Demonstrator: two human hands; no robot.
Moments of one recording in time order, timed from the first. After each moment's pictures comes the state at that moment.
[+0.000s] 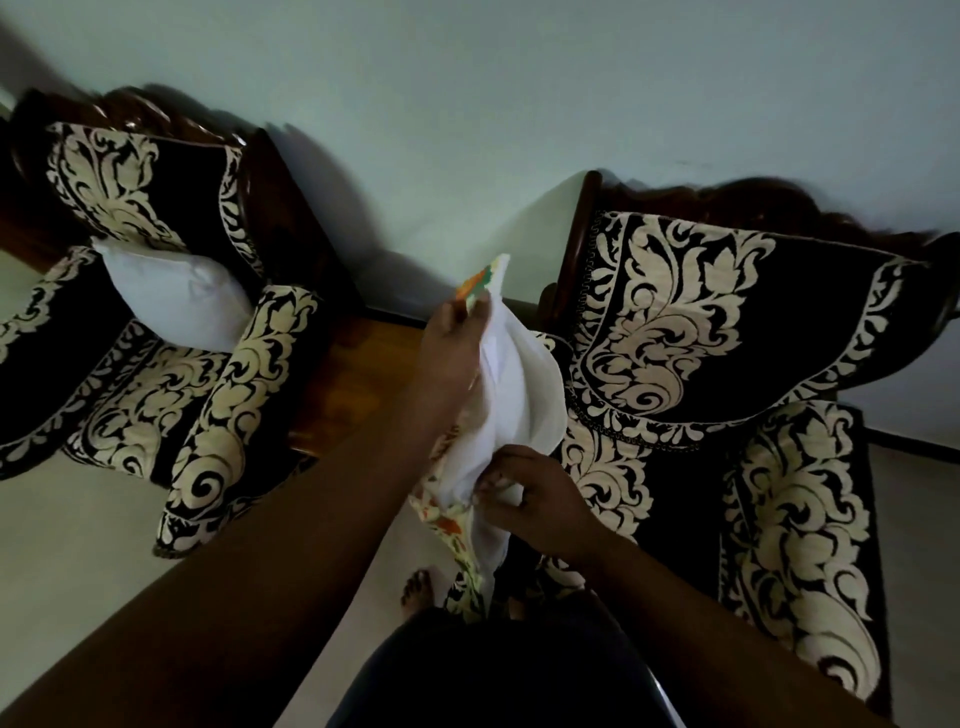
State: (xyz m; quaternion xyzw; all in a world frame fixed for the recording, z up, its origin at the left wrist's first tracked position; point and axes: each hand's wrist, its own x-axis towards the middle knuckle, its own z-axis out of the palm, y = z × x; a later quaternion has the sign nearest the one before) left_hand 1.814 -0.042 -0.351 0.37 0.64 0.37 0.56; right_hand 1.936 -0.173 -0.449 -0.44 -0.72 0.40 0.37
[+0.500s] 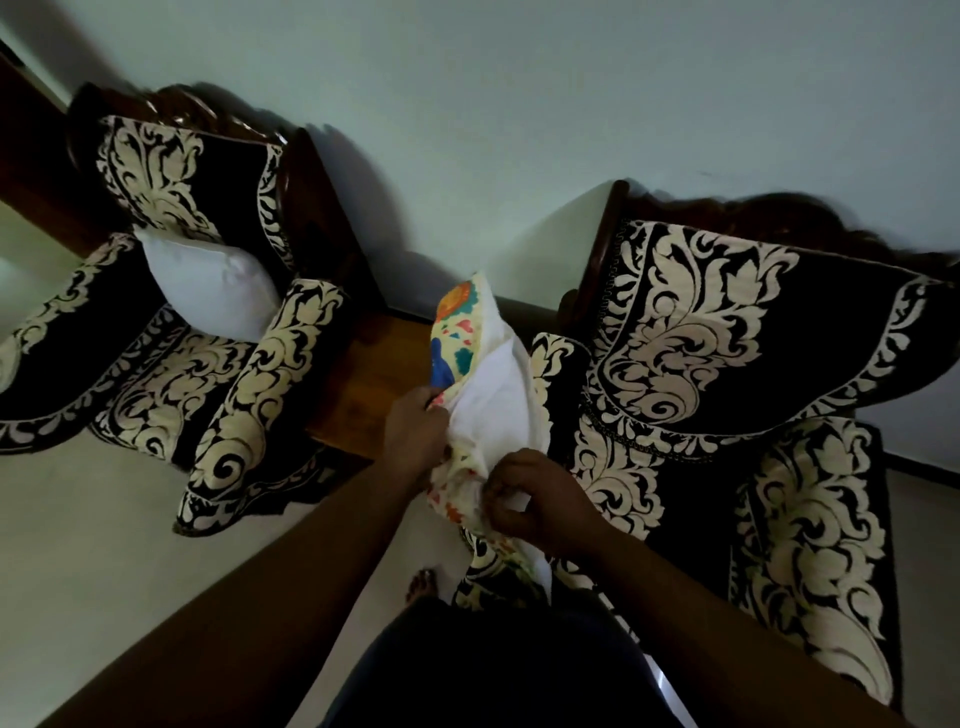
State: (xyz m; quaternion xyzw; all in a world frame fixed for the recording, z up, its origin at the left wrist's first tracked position) left_hand 1.738 -0.108 -0.411 0.43 0.75 0.25 0.42; right_hand 1.924 -0.178 -0.447 -0.42 -0.78 0.37 0.30
